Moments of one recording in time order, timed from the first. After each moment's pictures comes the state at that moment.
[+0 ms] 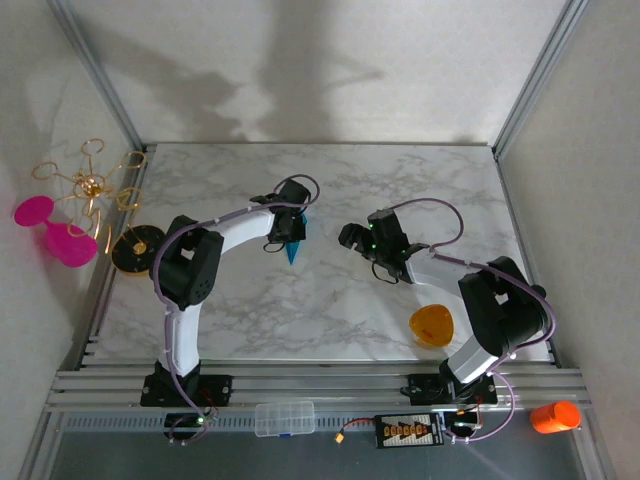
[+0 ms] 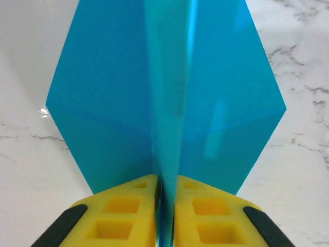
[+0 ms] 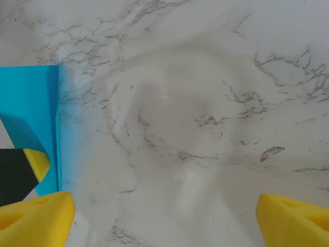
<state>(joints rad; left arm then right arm) -0.50 2.05 1.43 -0.56 -0.12 -0.58 0.55 1.60 0.79 0.06 -0.01 0.85</state>
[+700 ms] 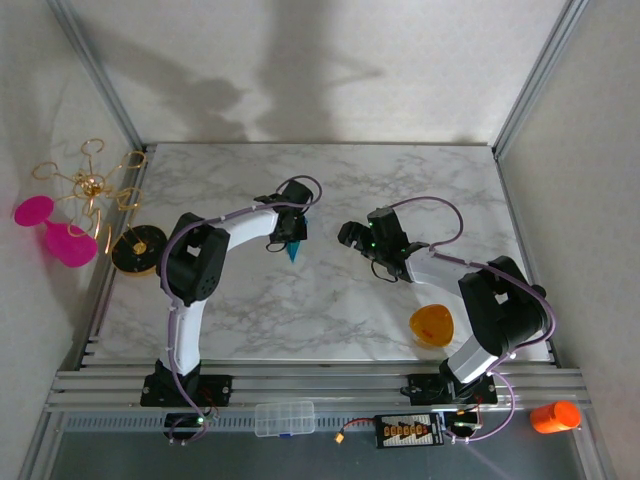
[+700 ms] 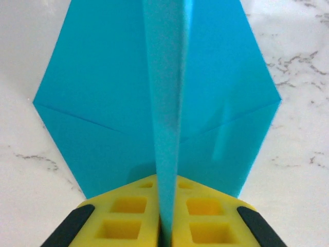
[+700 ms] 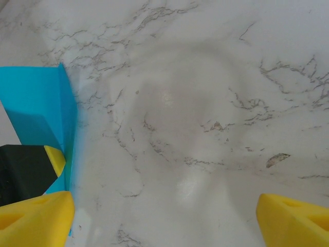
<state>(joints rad) -0.50 2.10 1.47 -0.55 -0.14 -0.57 0.55 1.60 0.81 0.06 0.00 0.84</state>
